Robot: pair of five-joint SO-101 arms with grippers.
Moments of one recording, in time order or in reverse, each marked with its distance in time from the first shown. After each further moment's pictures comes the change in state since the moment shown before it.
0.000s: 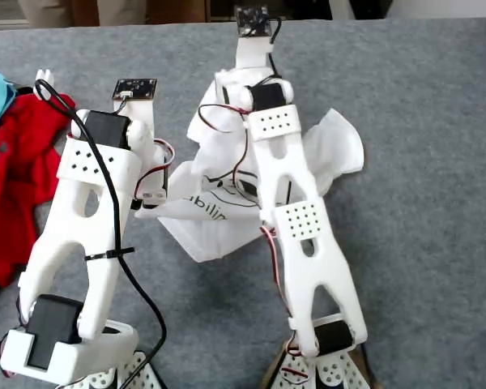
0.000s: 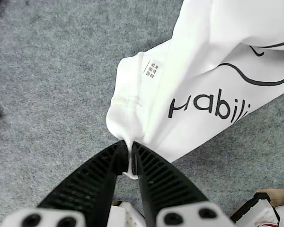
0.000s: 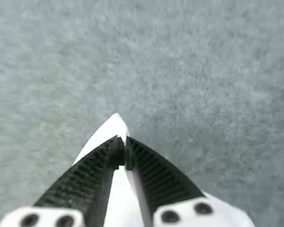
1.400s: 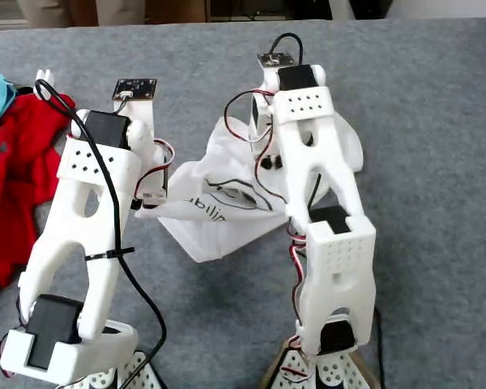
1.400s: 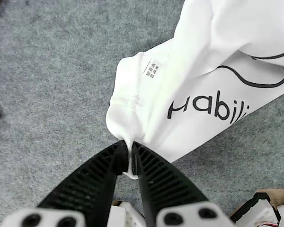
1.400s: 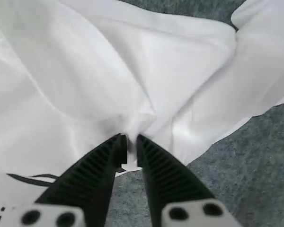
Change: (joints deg) left arm 0.0 0.0 0.0 0.0 0.0; right arm 3.9 -41.6 55.2 30.6 4.7
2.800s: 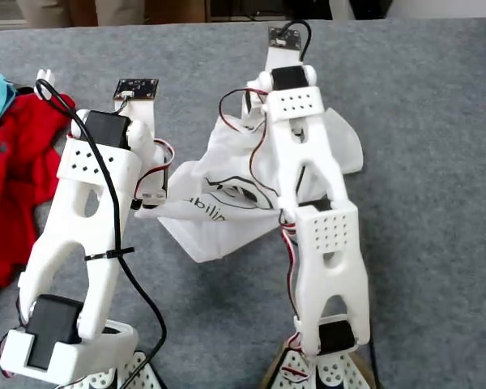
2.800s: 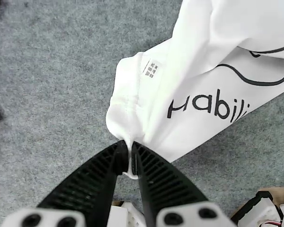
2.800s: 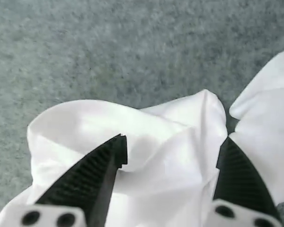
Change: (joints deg) left arm 0.0 0.0 0.0 0.0 -0.9; right arm -0.1 15.6 -19.6 -12.9 -13.5
